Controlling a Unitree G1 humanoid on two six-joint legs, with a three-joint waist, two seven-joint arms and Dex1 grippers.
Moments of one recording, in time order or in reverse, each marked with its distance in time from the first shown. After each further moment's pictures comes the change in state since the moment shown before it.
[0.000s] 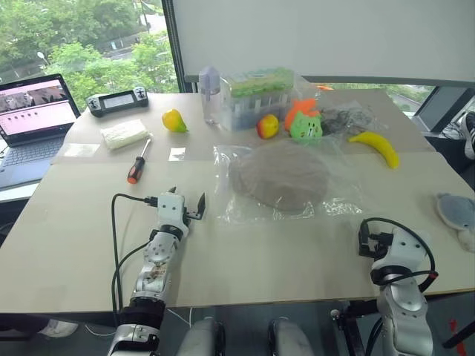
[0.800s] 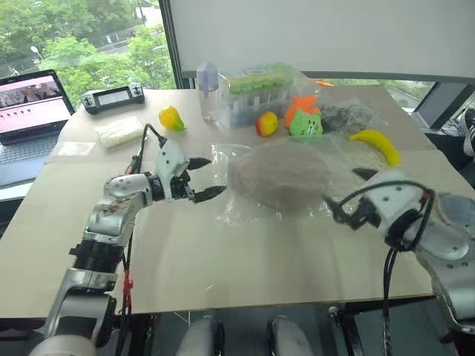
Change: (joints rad) left arm -0.363 0.455 -0.104 -0.136 -0.333 0.509 -0.930; right arm -0.114 -0.746 0.325 -0.457 -0.001 0.394 0.547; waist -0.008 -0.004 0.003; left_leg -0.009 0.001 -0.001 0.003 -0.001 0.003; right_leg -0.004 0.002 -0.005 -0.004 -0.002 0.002
